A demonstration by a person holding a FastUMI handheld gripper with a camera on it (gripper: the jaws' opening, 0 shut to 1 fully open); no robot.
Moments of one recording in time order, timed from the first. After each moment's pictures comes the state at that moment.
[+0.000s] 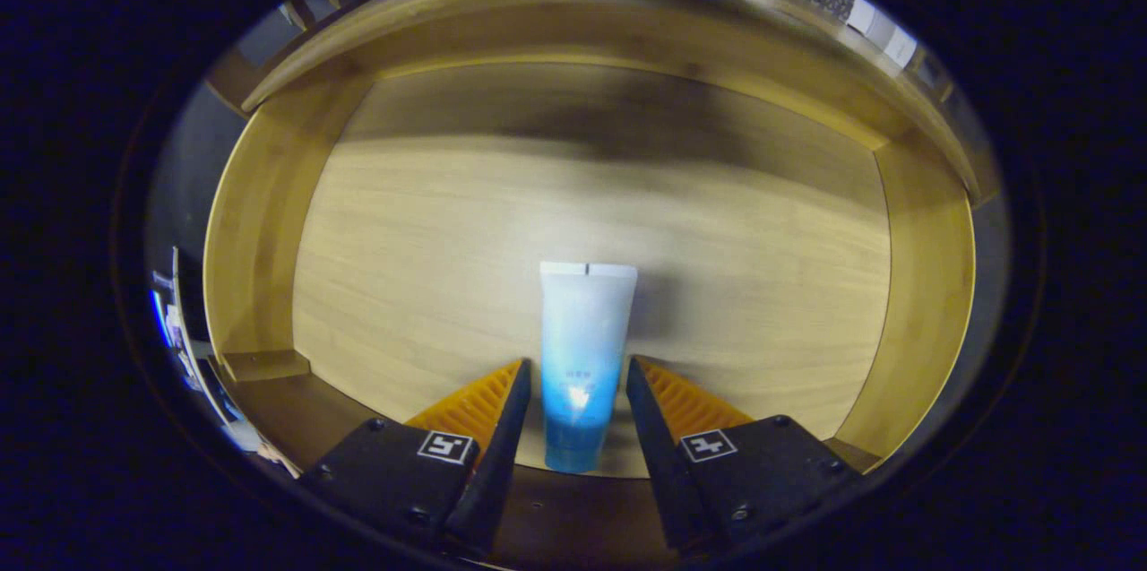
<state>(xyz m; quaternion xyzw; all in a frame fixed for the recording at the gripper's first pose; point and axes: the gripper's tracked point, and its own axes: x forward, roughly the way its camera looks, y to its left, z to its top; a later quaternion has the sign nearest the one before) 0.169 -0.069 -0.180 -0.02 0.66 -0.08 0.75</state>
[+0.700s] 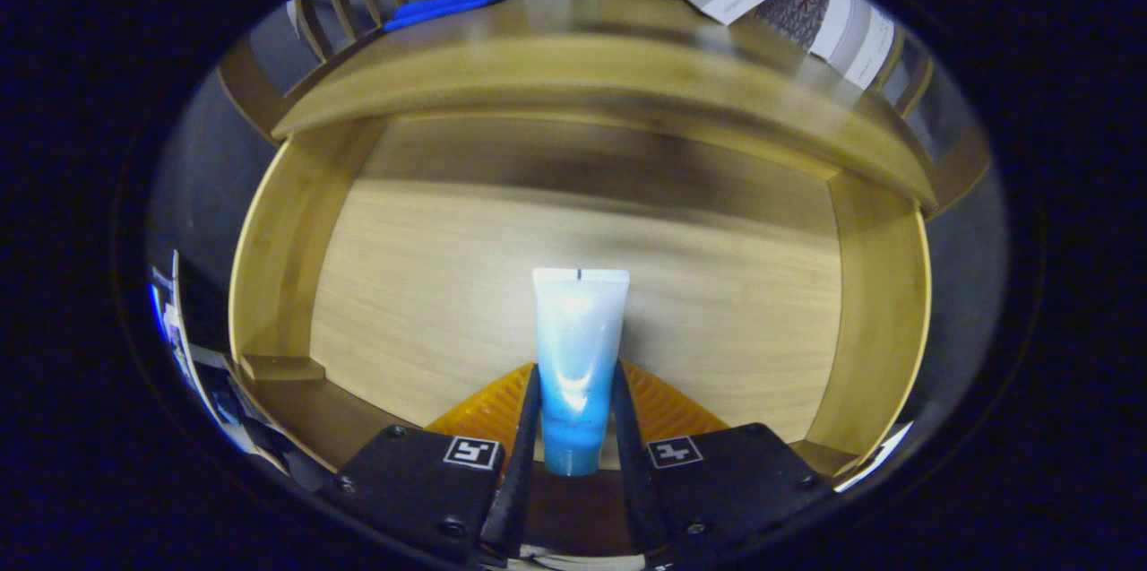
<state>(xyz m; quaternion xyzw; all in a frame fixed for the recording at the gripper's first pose) 0.177 -0.073 -0.123 -0.02 0.61 -0.08 0.79</state>
